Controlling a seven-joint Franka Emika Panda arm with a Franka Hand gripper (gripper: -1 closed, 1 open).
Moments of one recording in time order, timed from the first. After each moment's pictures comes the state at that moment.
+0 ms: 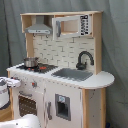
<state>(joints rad) -0.94 -1.47 1.58 -2.00 -0.25 2.91 -0.64</state>
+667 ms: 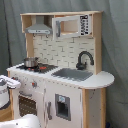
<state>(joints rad) -0.94 -1.47 1.58 -2.00 -0.25 2.91 -0.53</state>
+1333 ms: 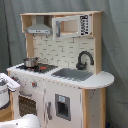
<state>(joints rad) -0.94 -1.47 1.58 -2.00 -0.25 2.91 -0.32</state>
